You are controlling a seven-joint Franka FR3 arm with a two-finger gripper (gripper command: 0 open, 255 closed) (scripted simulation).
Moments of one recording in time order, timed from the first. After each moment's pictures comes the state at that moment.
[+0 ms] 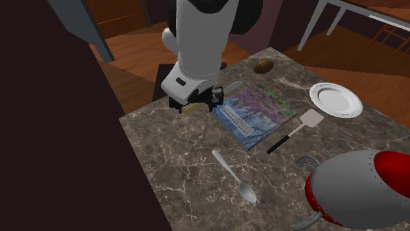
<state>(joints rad) 0.11 -0.13 -0.01 -1.98 -0.07 1.68 0.03</state>
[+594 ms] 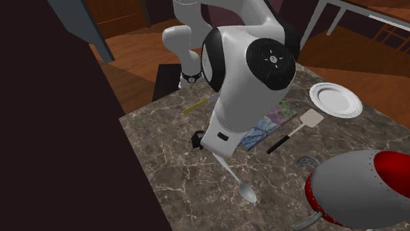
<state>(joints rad) 0.16 0.21 0.04 -1.68 -0.12 1.69 -0.01</state>
